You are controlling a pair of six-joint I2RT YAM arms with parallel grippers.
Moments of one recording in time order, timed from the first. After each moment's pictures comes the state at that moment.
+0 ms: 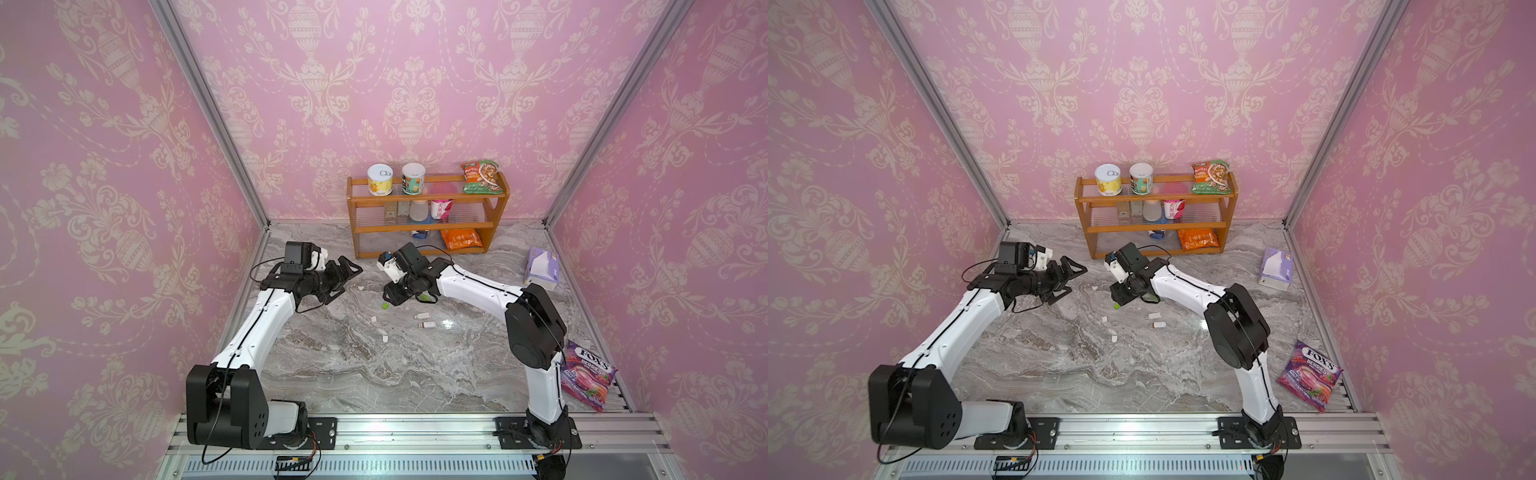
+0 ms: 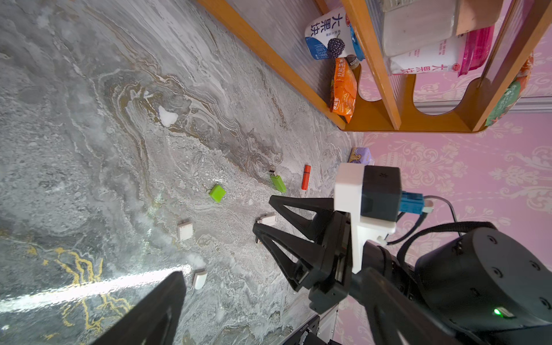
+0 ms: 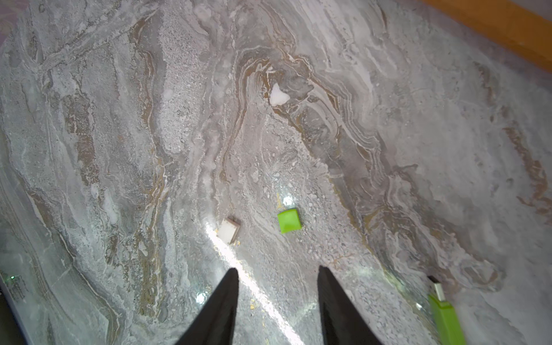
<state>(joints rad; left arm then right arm) -0.06 1.34 1.04 -0.54 0.62 -0.79 0.72 2.03 1.62 -0.58 -0.17 0.09</state>
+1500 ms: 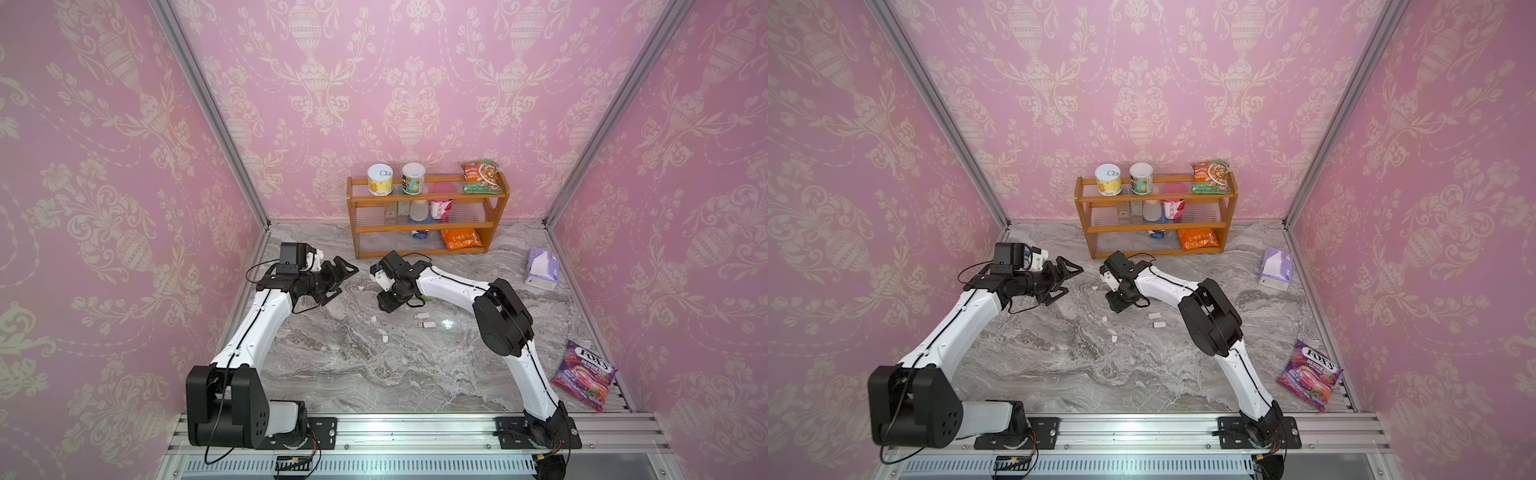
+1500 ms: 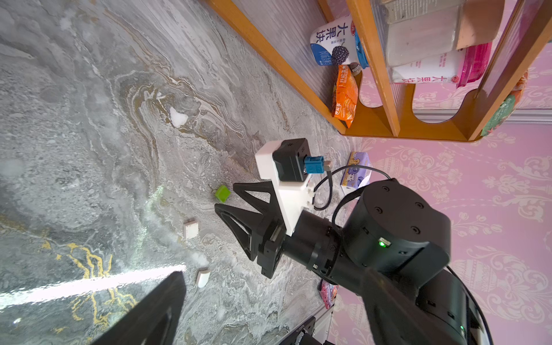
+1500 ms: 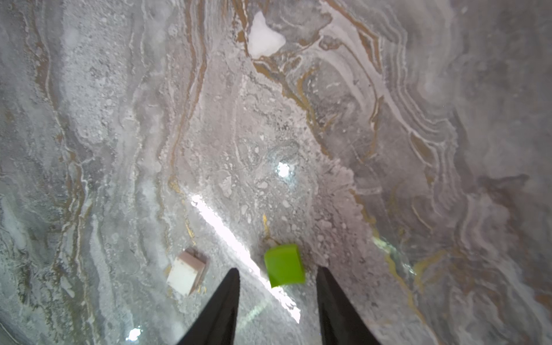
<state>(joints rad) -0.02 1.34 1.03 -0.55 0.64 -0.79 0.74 2.26 1.78 -0.67 -0.16 0.08</state>
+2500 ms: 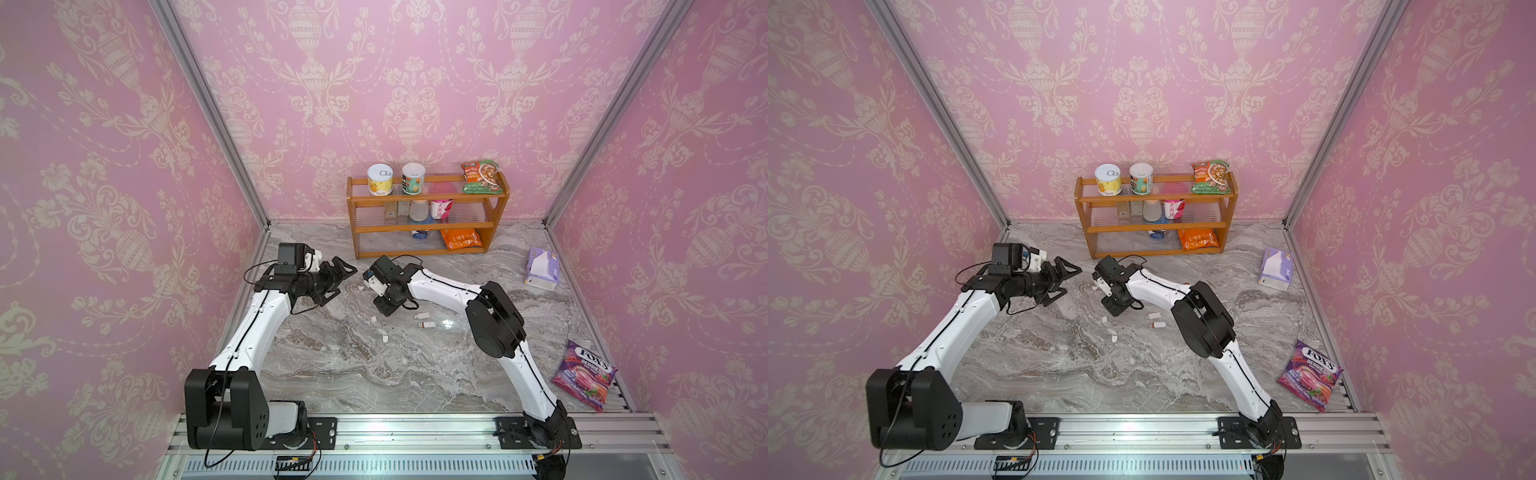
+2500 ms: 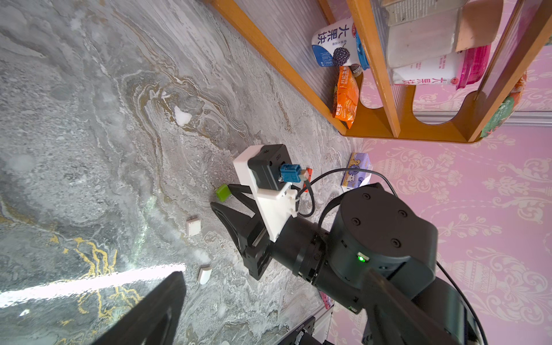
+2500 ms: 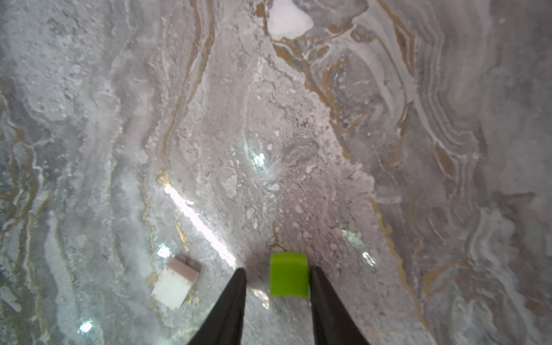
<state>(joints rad) -0.02 1.33 1.03 -0.57 0.64 -0.78 0.78 2.31 1.86 -0.75 -0.04 0.00</state>
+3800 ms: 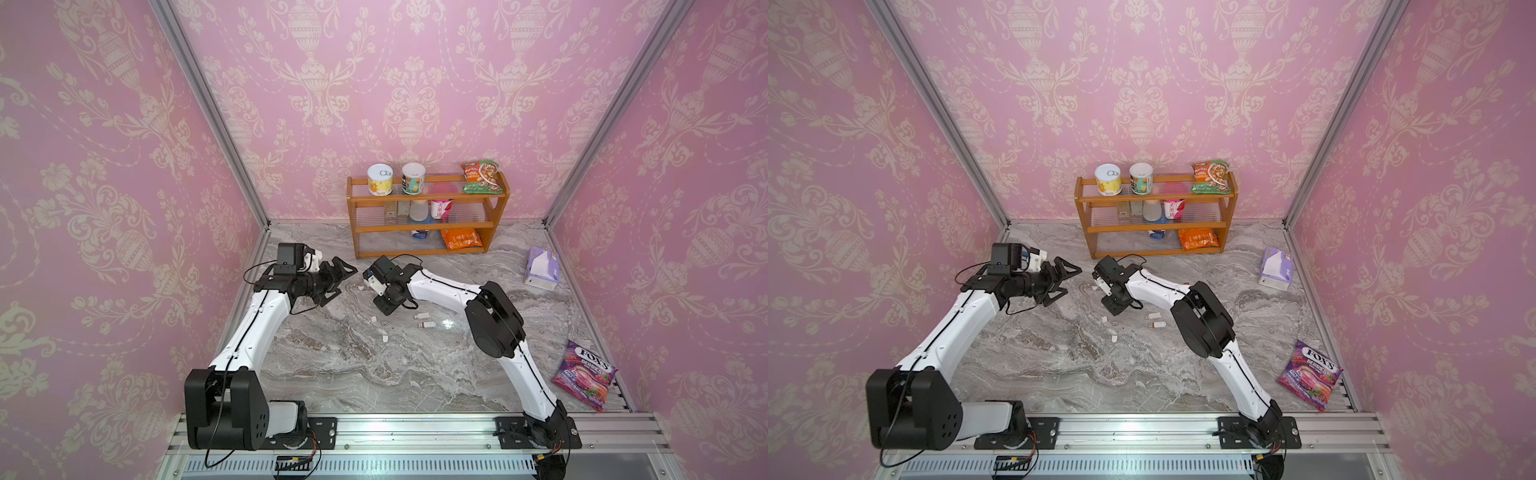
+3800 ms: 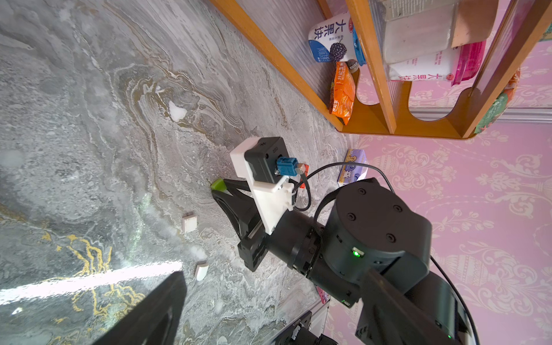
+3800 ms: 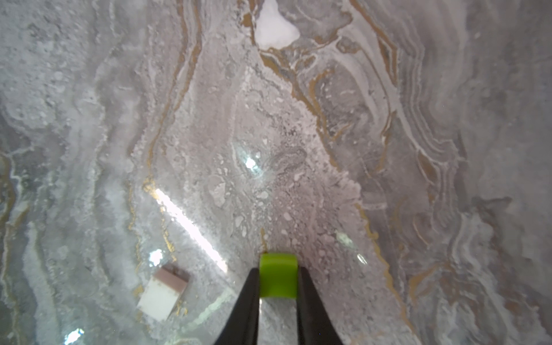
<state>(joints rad) -0.01 1.33 1.03 -0.57 0.67 -0.78 0.78 2.30 1.83 -0.71 -0.02 0.00</state>
